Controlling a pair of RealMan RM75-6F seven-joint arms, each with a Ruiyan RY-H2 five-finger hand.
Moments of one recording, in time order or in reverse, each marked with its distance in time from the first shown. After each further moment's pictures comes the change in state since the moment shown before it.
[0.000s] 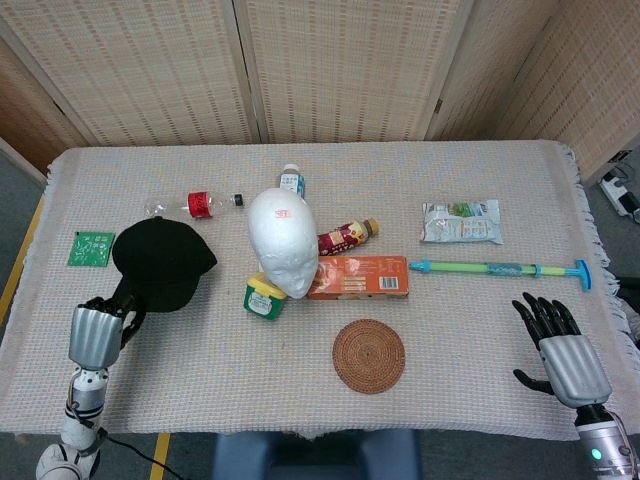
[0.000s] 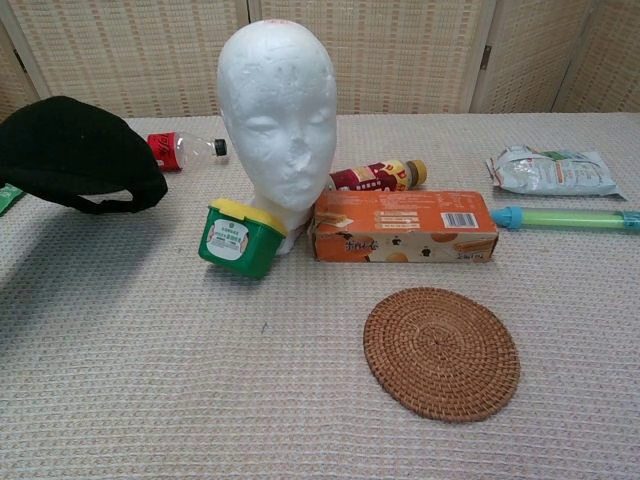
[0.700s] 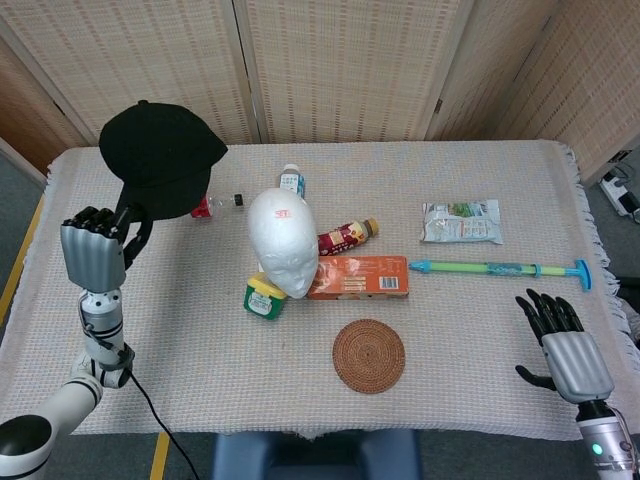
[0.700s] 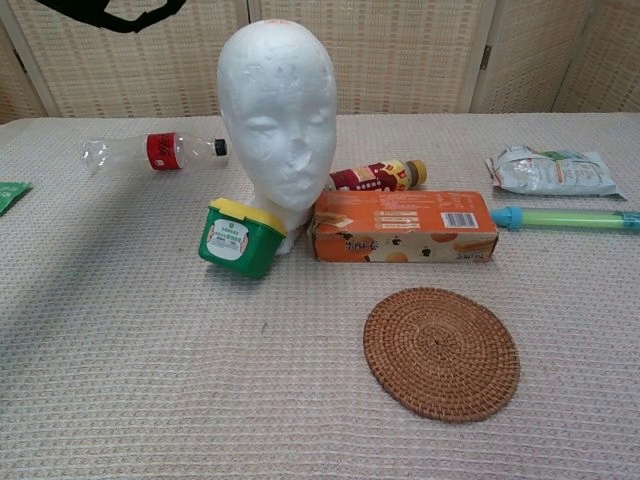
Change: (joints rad) left arm -0.379 0.195 -0.175 -0.364 -0.056 0.014 0.235; right arm 0.011 -0.001 0.016 0.007 0.033 -0.019 0.007
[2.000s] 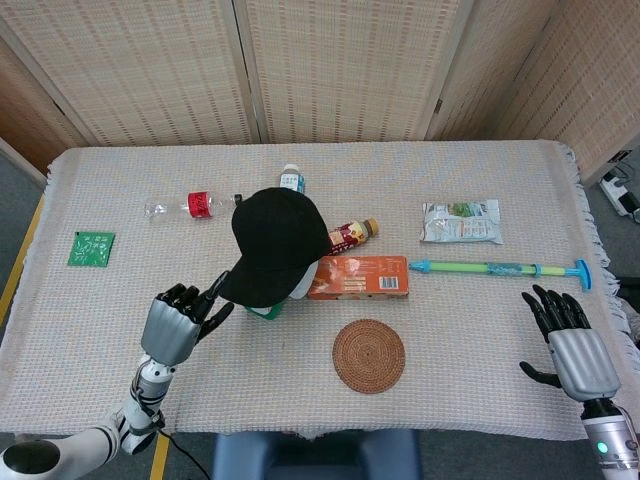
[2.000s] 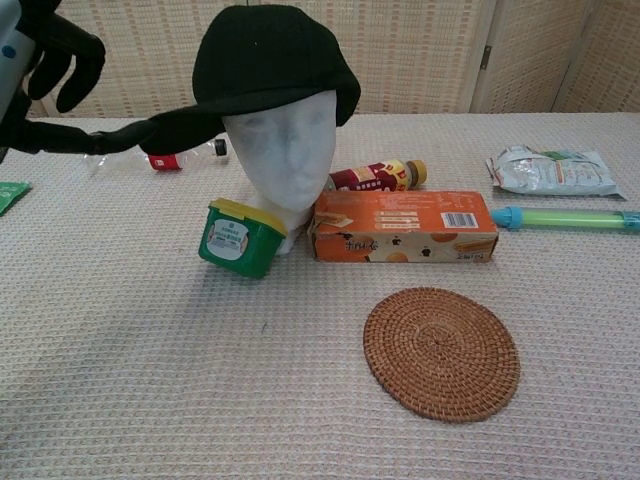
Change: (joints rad) left arm 0.167 -0.049 0.267 -0.316 0.241 0.074 0.239; right arm -0.005 0.014 0.006 -0.003 -0.004 0.024 0.020
